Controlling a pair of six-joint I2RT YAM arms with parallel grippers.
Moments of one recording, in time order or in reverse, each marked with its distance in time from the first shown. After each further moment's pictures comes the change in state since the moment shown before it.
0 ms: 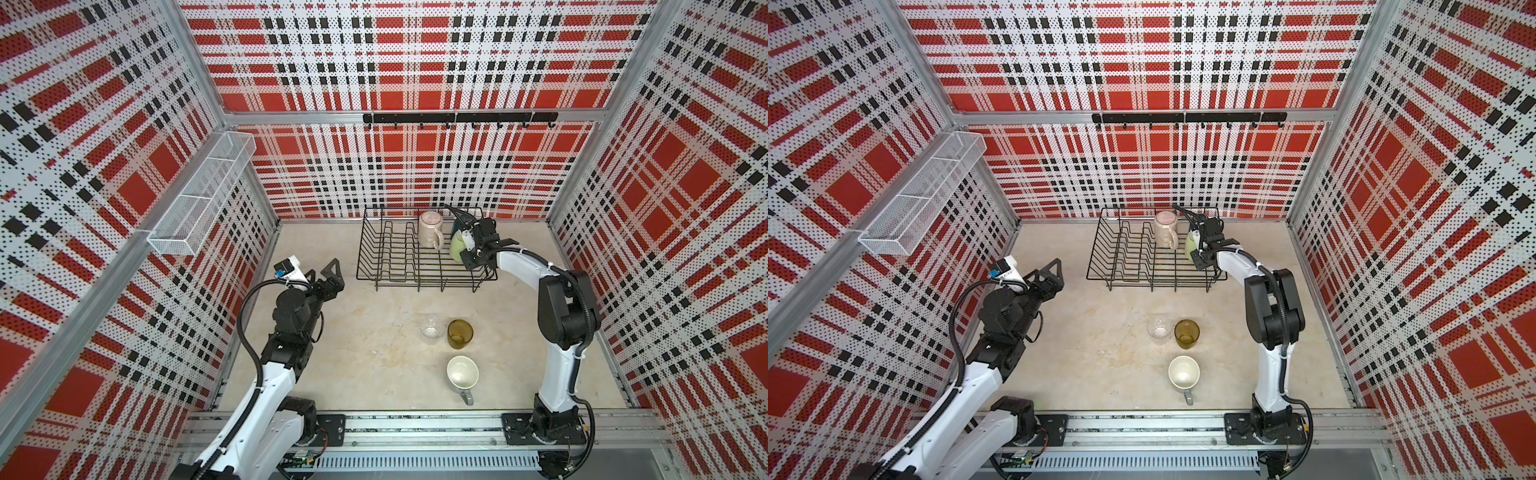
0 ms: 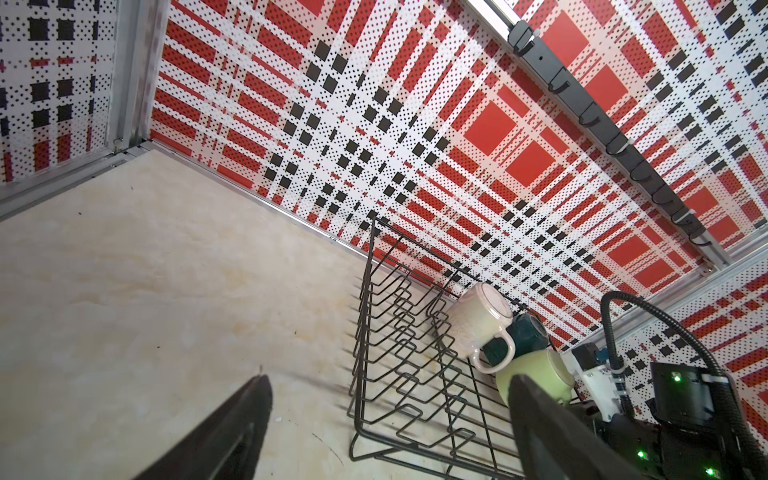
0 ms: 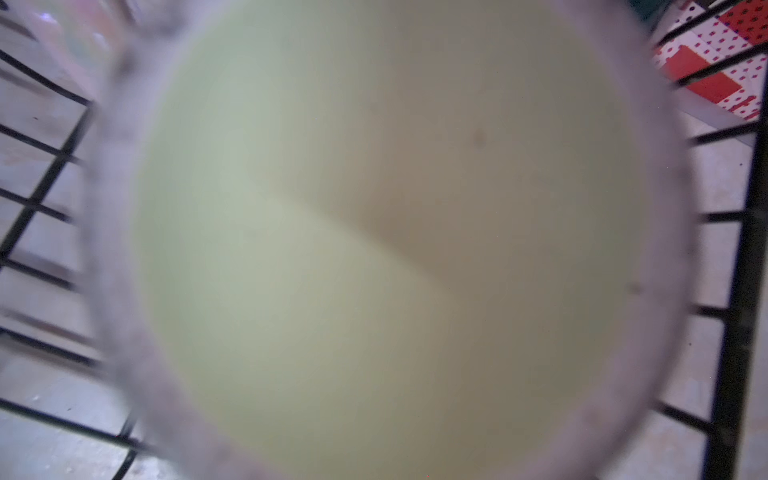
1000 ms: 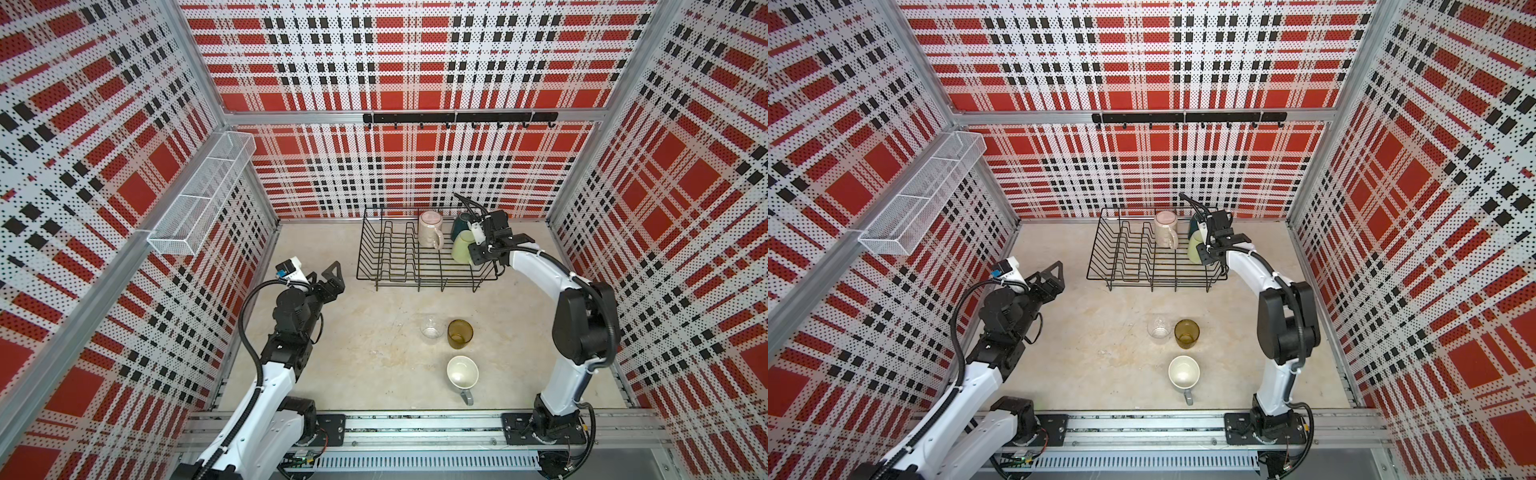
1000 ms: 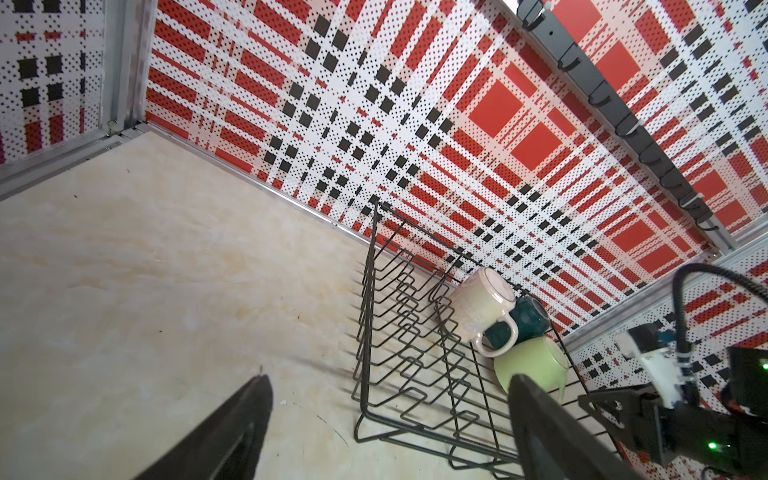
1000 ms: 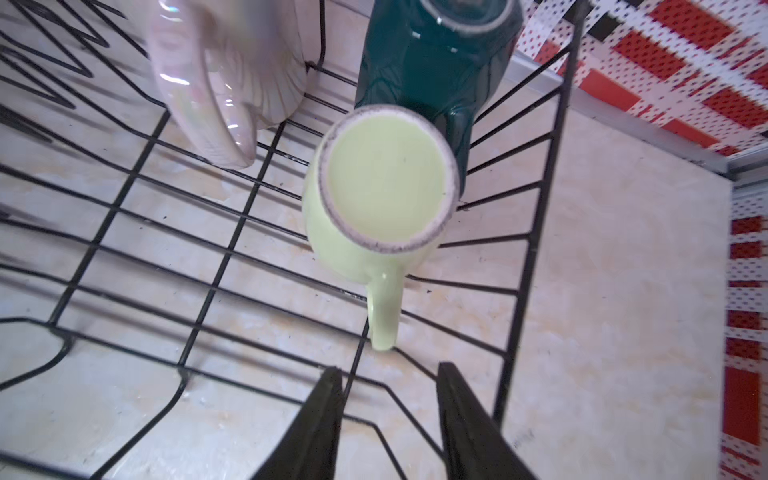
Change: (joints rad) left arm 0.002 0.011 -0.006 -0.031 0.057 0.010; right arm 0.006 -0.211 -0.034 -0.117 -0.005 0.049
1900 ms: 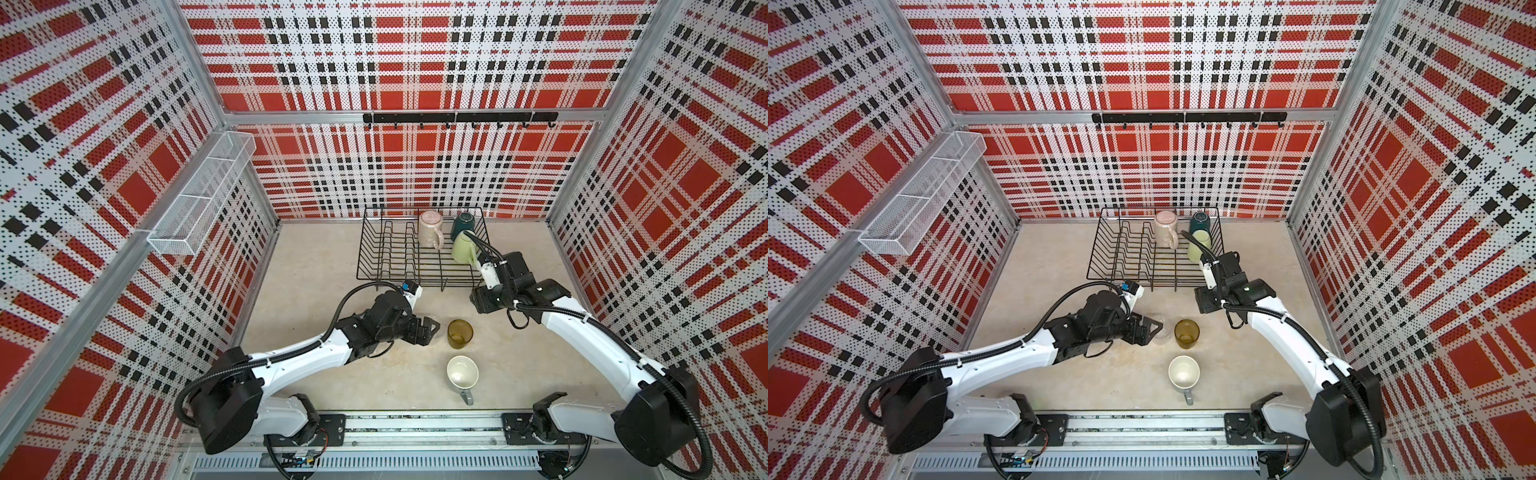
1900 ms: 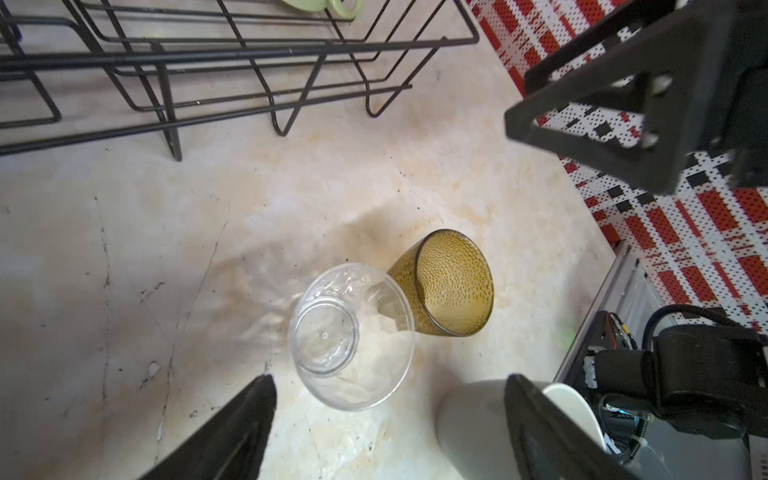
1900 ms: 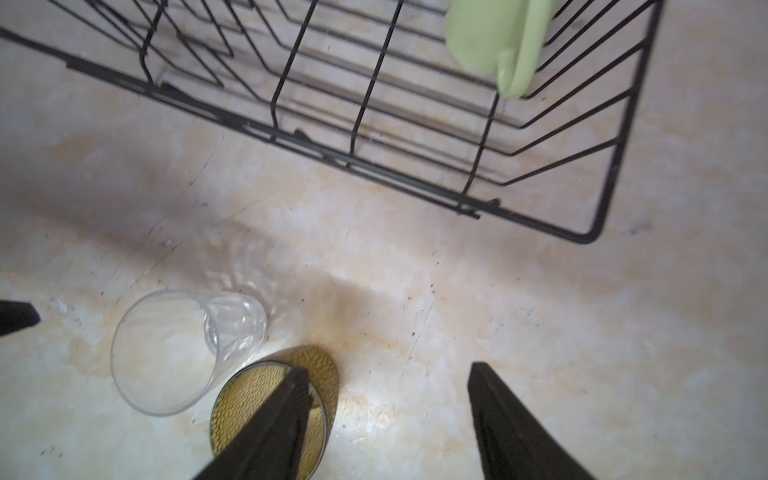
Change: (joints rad) left arm -0.721 0.515 0.296 -0.296 0.140 0.069; right arm 0.143 -0.570 -0.470 -0.137 -0.047 0.232
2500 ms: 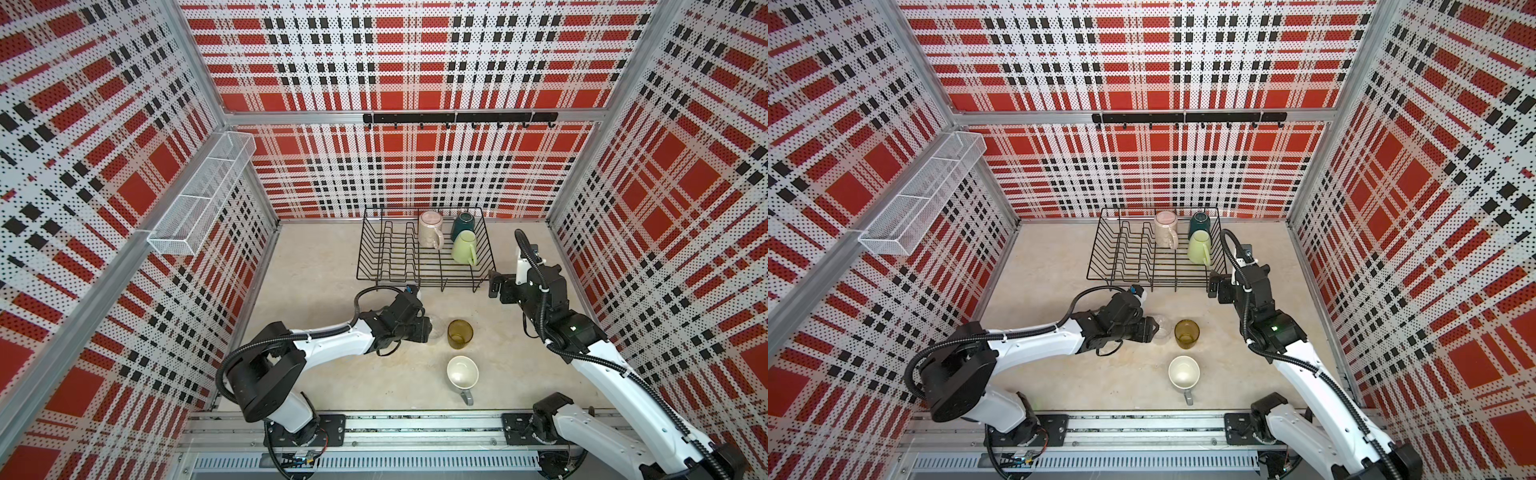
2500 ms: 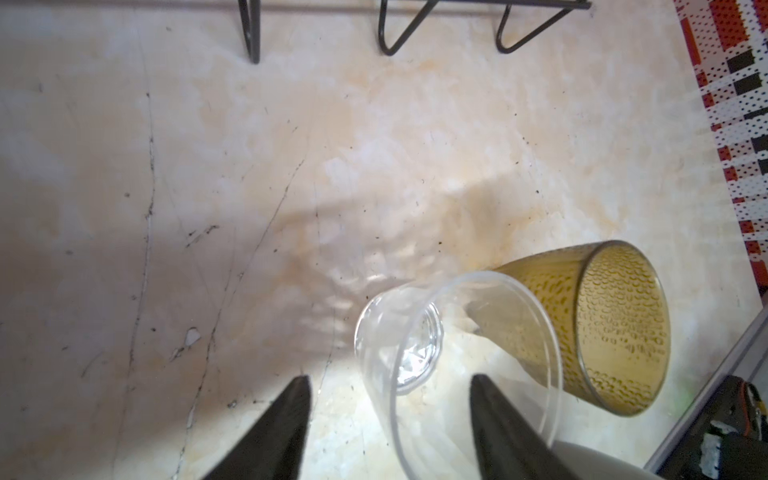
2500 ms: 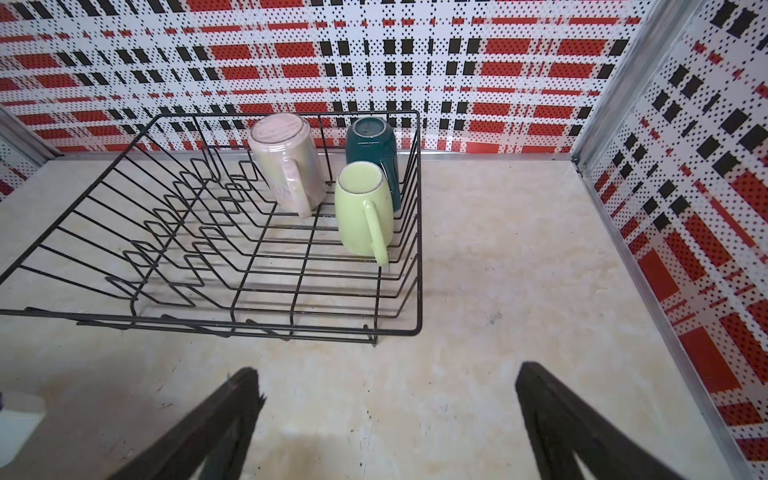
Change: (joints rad) left arm 0.008 0.219 0.069 -0.069 -0.121 -0.116; right arm -0.019 -0.319 -0.187 0.336 0.253 0.099
